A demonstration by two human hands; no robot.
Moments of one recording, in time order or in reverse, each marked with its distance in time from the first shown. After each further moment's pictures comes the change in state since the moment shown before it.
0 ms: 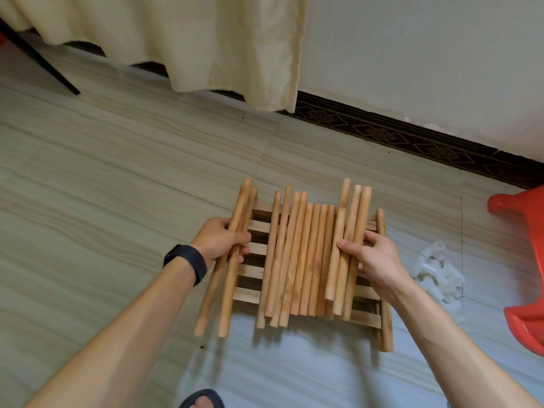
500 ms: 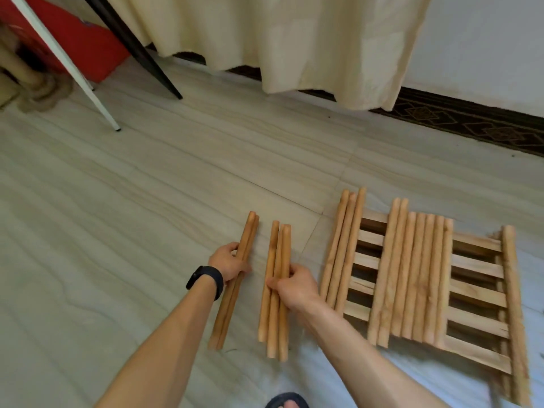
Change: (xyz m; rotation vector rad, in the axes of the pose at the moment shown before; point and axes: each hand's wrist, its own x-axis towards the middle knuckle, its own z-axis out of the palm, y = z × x) left_hand 0.017 -0.115 -0.145 0.250 0.217 -0.168; right_hand -0.037 0.050 0.281 -0.280 -0.358 0.156
